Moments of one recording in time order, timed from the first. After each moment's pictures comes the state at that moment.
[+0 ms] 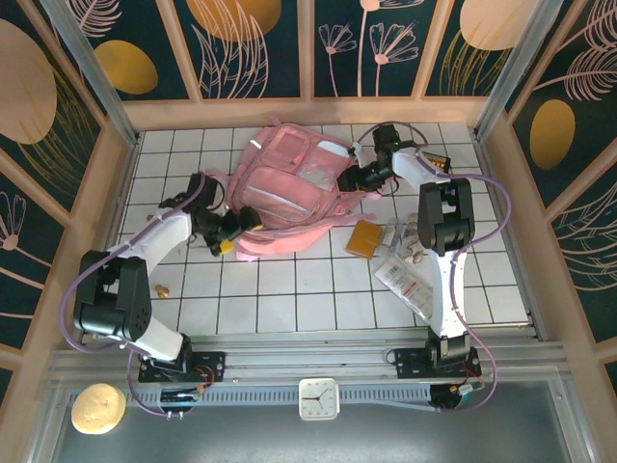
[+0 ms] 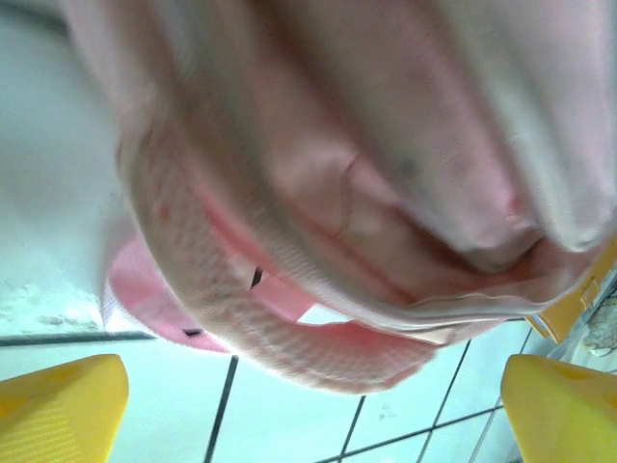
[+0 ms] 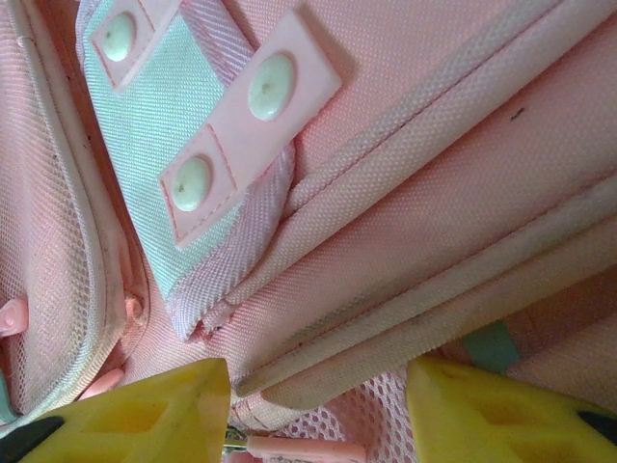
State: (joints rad) left arm -0.20 1.55 0.95 -0.59 0.47 -0.73; right arm 0.23 2.30 1.86 -0.77 -0.66 -0.05
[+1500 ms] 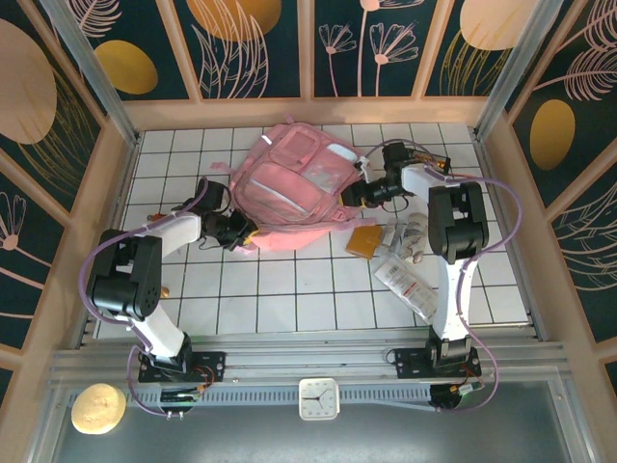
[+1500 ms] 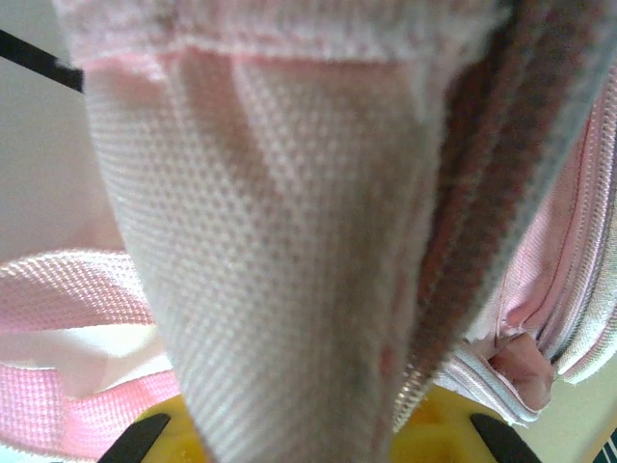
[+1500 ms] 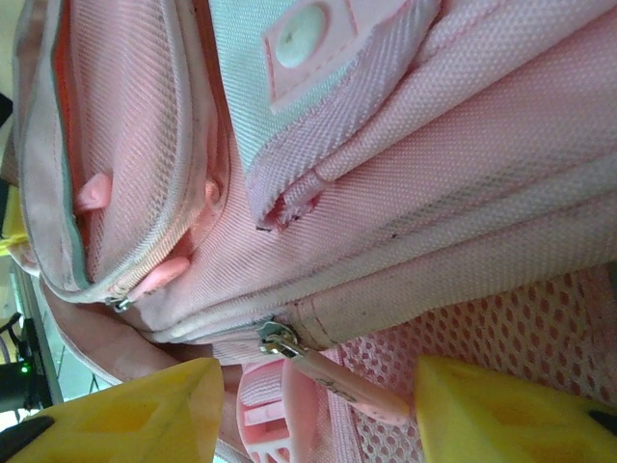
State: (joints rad) left arm -0.20 1.68 0.92 -0.32 0.52 -0.96; right arm 0.20 2.15 1.53 -0.61 -0.85 -0.09
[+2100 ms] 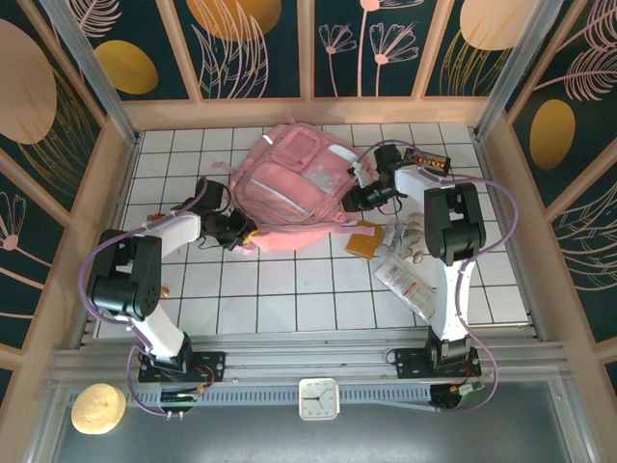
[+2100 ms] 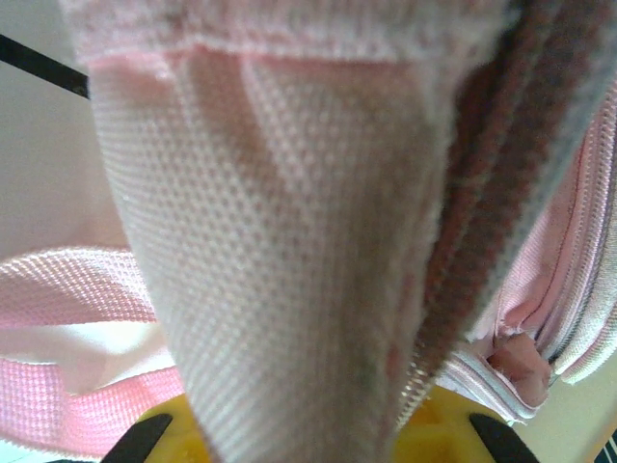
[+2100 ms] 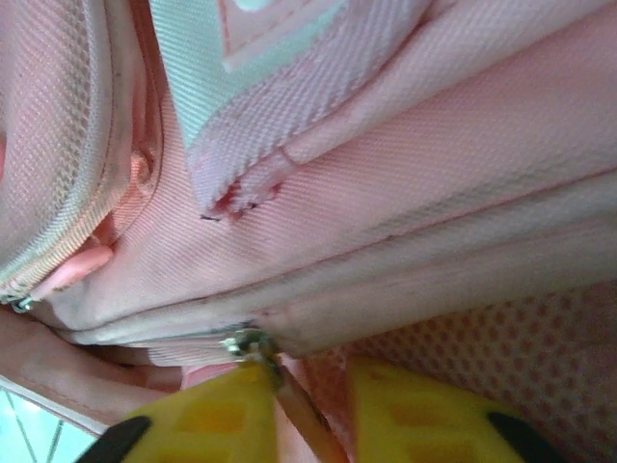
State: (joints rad) left arm -0.20 1.68 0.92 -0.33 0.52 -0.96; right arm 0.25 2.15 1.52 -0.62 -0.69 -0.13
